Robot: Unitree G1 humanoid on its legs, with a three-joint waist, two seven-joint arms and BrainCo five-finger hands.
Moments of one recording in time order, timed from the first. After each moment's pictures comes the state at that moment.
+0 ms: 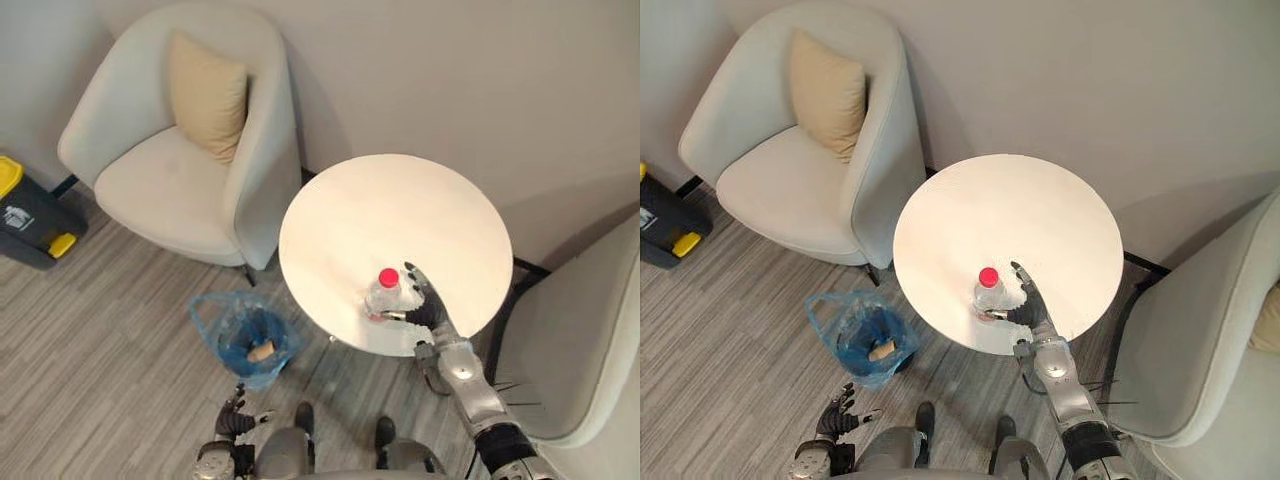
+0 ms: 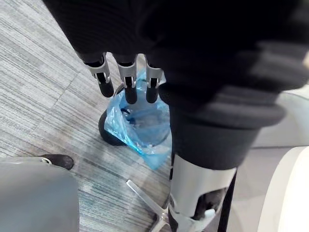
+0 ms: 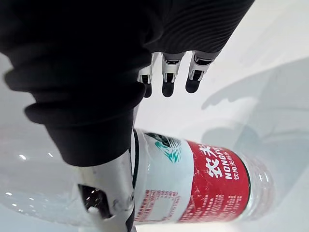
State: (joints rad) left arm 0.20 0.12 -0.03 0.73 -0.05 -0.16 0.09; right arm -0.12 -0.20 0.17 0.41 -0.13 -0.18 -0.13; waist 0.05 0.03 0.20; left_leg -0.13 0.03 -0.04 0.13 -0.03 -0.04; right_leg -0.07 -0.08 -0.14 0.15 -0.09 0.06
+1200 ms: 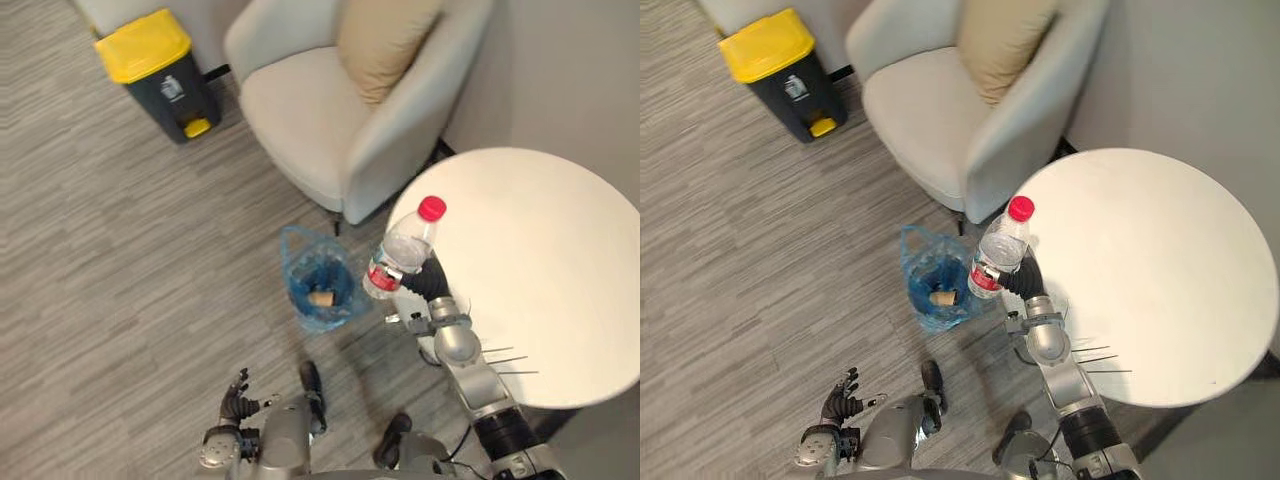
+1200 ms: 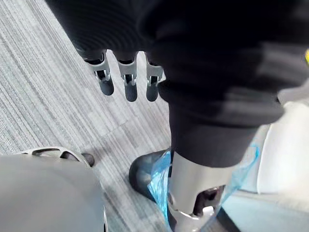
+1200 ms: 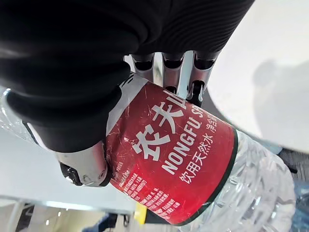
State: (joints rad) left arm 0.16 0.13 -0.03 0.73 -0.06 -0.18 0.11; right arm -0.12 -0.20 0.23 0.13 -0.13 -0.20 -0.19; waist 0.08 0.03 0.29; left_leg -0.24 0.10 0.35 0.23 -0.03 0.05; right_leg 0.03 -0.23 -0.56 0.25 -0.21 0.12
